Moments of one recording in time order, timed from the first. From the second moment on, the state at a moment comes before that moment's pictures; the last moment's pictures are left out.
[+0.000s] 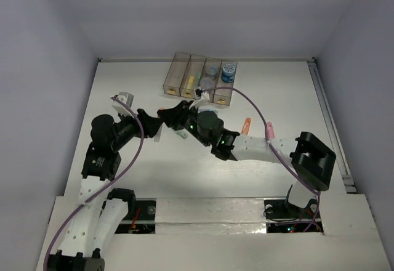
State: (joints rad) left arm -0.14 0.62 0.66 -0.30 0.46 -0.35; right arm 1.12 1.67 1.08 0.66 0.30 0.81
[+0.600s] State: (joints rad) left arm -0.14 0.61 0.66 -0.03 0.46 -0.39; right arm 0.67 1.97 1.55 0.42 0.24 0.71
